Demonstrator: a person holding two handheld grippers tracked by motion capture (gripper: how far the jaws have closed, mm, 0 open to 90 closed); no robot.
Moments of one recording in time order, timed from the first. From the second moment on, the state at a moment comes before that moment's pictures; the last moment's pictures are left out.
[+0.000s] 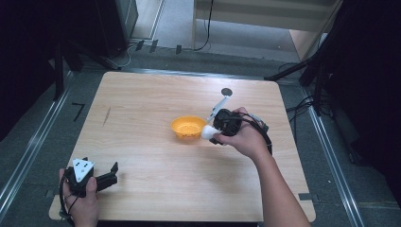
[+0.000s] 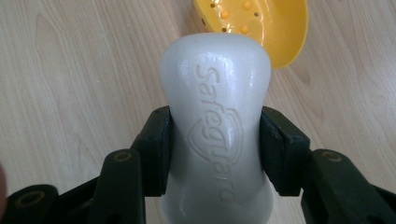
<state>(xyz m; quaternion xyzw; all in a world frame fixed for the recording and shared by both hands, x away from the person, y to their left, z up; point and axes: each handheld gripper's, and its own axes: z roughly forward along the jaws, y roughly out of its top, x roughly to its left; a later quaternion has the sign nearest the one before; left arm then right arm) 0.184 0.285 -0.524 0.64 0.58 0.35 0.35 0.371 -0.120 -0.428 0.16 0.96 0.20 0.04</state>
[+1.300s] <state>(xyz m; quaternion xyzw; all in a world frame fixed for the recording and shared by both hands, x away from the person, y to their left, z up) 0.184 0.286 -0.524 0.64 0.59 0.35 0.35 0.413 -0.061 -0.420 0.09 0.97 0.21 0.04</state>
